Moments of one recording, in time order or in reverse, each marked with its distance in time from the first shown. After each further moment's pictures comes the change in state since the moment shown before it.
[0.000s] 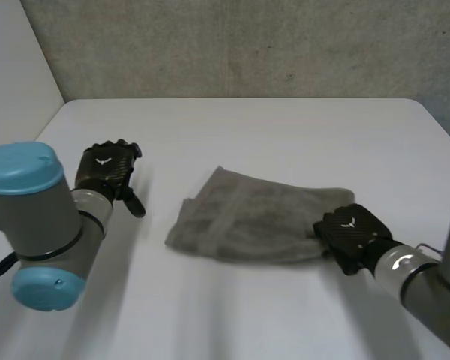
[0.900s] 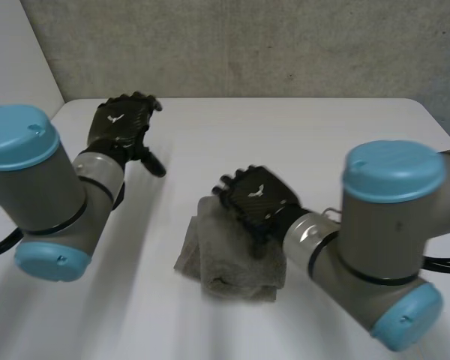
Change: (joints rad) left arm -0.066 0.004 0.174 0.005 0.058 -0.094; right arm 0.415 0.139 -0.432 0.084 0.124 0.289; left_hand 0.000 0.000 0.000 0.000 0.000; right_hand -1.019 -0.982 -1.064 -1.072 -1.084
